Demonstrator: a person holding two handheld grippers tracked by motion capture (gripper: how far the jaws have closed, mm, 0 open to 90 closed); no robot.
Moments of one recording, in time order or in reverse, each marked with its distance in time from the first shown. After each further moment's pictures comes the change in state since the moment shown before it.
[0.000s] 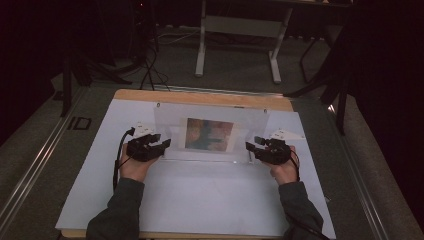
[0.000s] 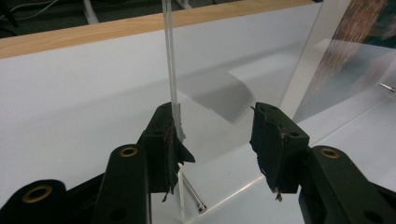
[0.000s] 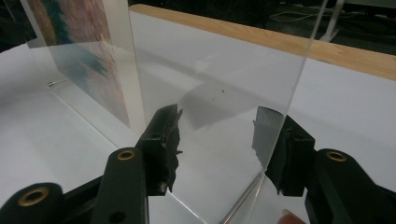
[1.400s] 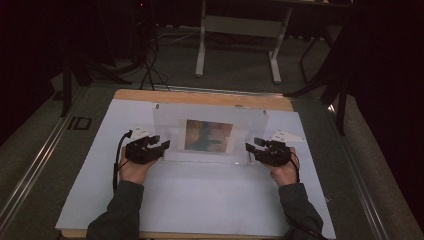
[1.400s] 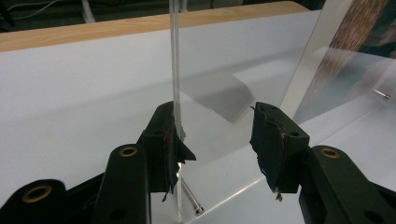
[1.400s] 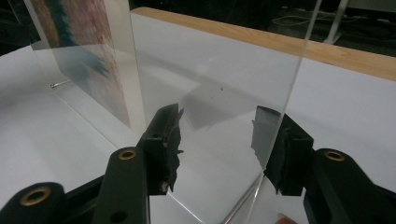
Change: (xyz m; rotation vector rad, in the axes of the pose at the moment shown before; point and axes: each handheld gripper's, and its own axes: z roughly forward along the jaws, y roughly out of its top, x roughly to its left) left arm 0.002 -0.008 -0.002 -0.035 -0.019 -0.027; right arm 0.002 -0.004 -0.002 -0.017 0.010 -0.003
